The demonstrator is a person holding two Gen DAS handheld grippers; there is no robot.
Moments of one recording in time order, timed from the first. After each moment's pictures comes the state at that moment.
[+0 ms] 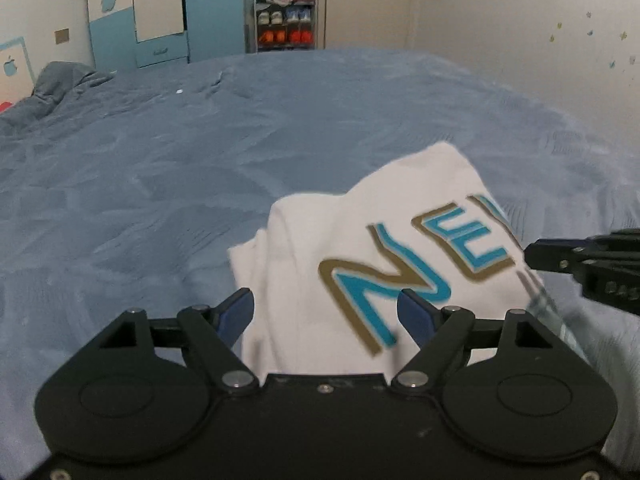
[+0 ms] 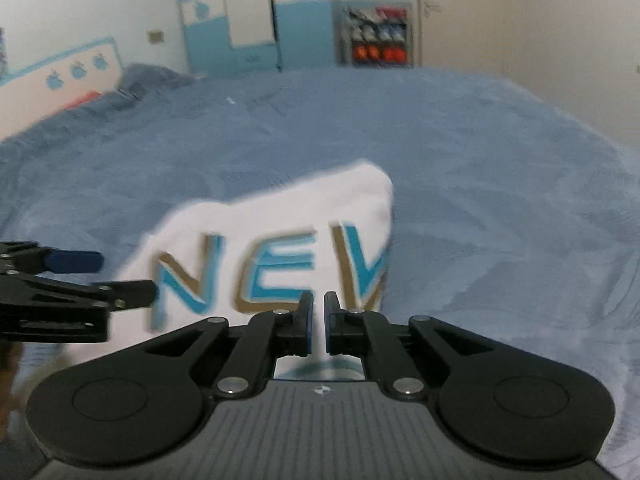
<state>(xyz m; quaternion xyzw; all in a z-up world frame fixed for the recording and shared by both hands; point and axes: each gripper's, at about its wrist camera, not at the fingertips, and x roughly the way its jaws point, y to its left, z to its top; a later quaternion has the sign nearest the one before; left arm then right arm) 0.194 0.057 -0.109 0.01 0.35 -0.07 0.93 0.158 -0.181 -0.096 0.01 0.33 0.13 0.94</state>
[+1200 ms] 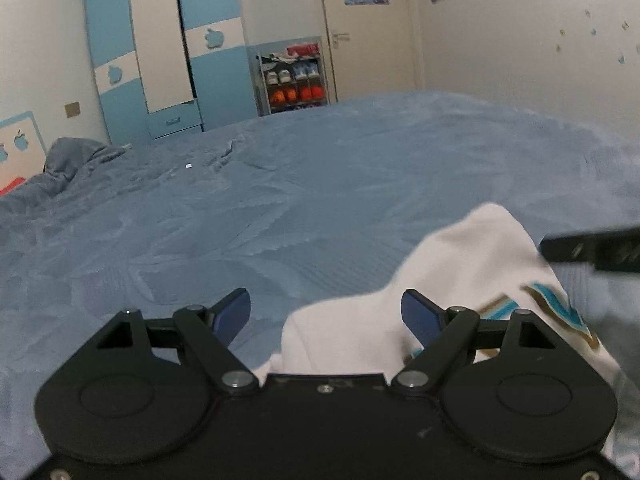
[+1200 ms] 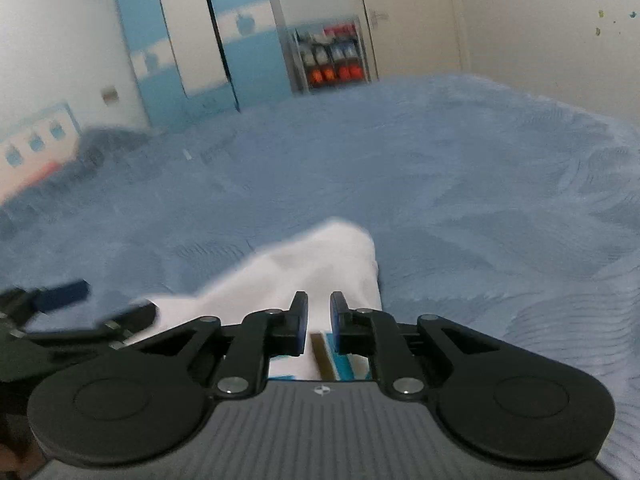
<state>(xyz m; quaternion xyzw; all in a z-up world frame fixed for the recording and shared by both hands) 0.262 0.043 -0.116 0.07 0.26 -0.03 0.96 0.223 -0.184 -0.112 0.09 0.30 0.08 0.95</state>
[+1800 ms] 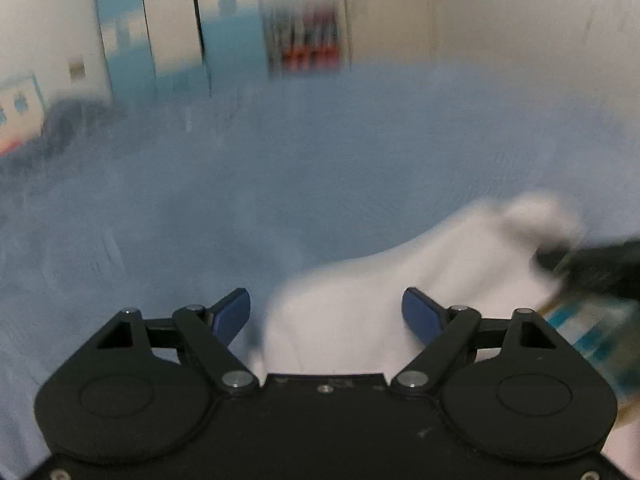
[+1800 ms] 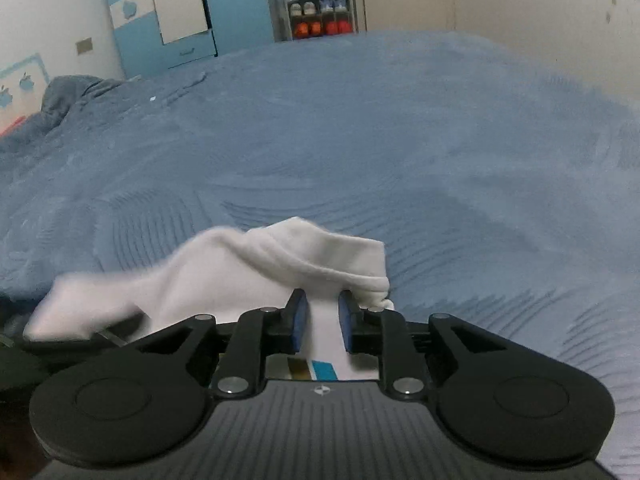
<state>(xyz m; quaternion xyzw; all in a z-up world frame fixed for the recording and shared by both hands) 0.333 0.042 -0.174 0.06 0.35 -0.01 0.93 0.280 -0.177 -0.156 0.07 0.35 0.06 0.93</state>
